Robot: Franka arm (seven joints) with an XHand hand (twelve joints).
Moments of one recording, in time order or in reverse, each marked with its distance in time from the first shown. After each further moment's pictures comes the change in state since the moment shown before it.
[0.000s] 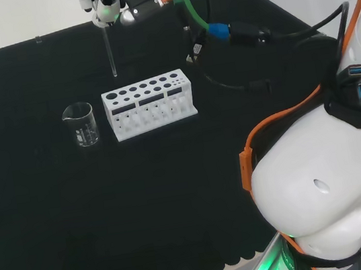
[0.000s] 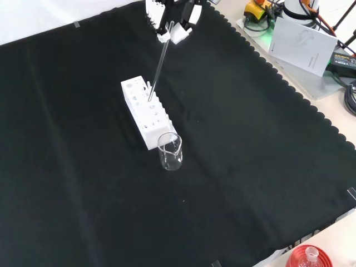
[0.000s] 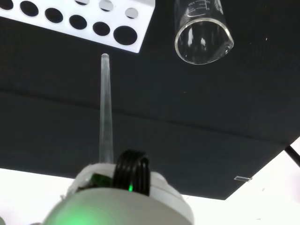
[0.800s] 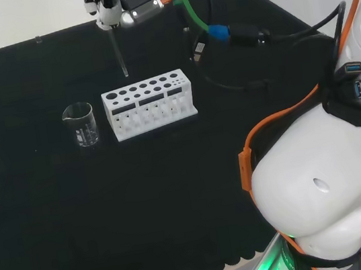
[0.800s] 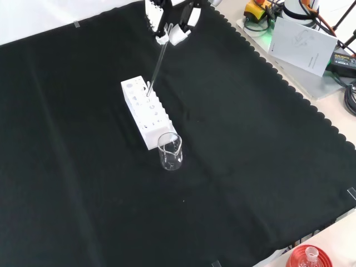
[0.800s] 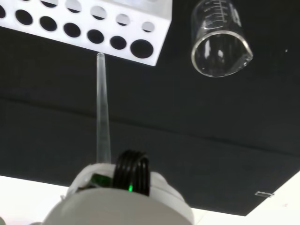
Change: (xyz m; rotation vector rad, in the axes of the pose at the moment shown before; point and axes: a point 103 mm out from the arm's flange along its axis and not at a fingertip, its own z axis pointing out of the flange) arm -0.001 -0.001 0.005 0.032 -0.043 0.039
